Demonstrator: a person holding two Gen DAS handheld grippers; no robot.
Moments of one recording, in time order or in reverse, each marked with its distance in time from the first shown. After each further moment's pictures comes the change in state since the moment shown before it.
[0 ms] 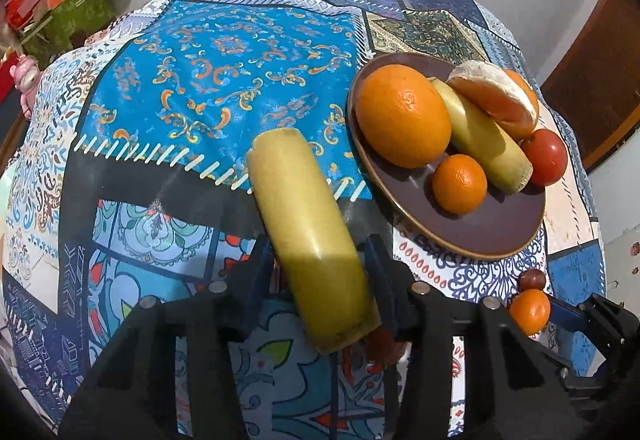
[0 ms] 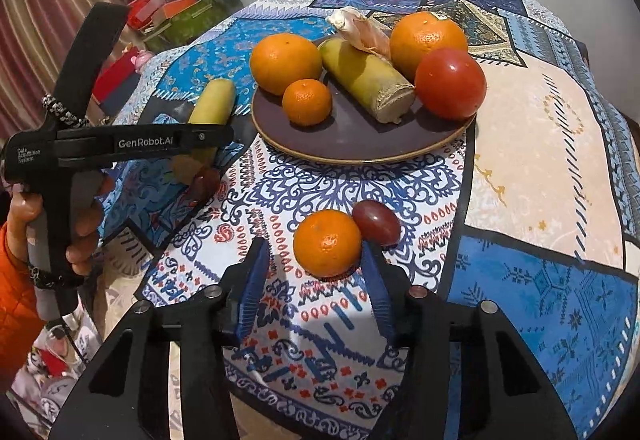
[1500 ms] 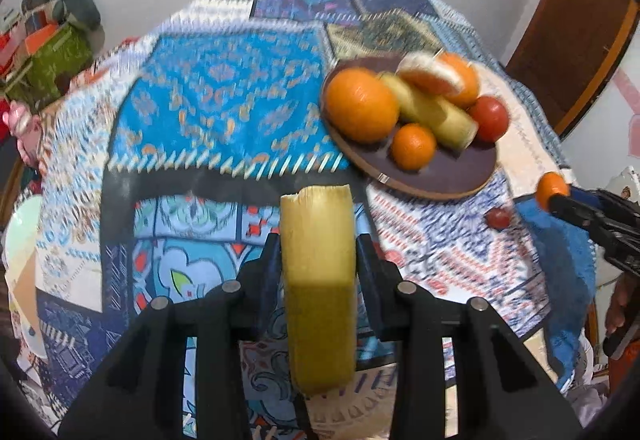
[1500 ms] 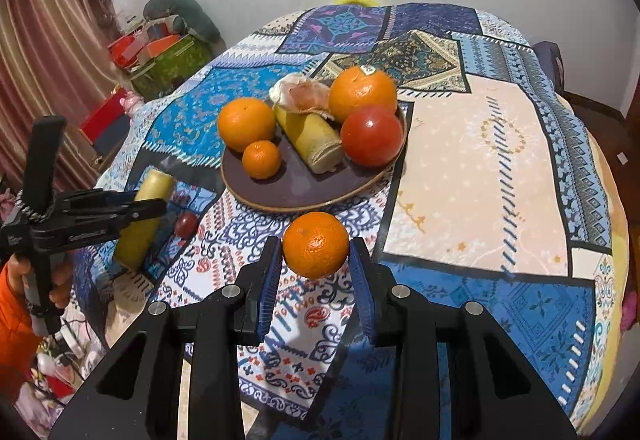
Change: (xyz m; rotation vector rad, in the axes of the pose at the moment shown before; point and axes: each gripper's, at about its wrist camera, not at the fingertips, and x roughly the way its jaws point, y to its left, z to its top) left arm -0.061 0.000 -0.023 0.158 -0.051 -0.040; right arm -0.047 -0.036 0.011 0.077 -0.107 -0.027
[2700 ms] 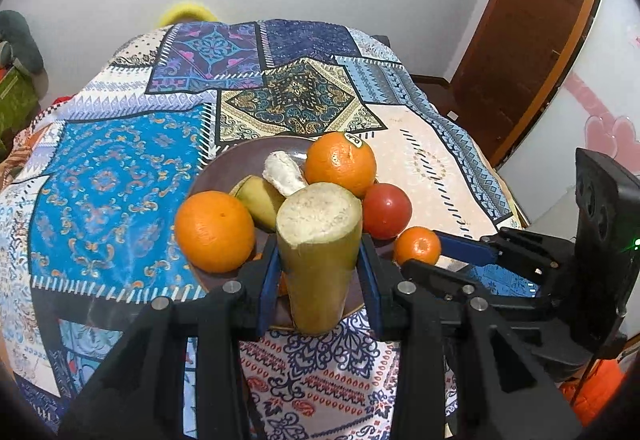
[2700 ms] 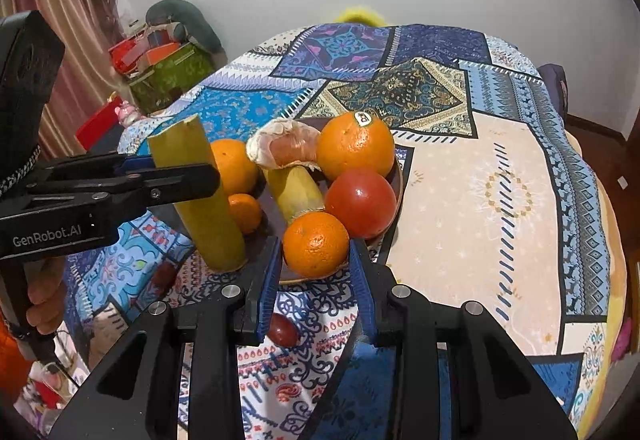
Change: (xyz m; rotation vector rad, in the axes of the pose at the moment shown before) left arm 0.022 -0.082 0.078 0.084 -0.078 -0.183; right arm 0.023 -0.012 0.039 -0.049 -0.036 -0.007
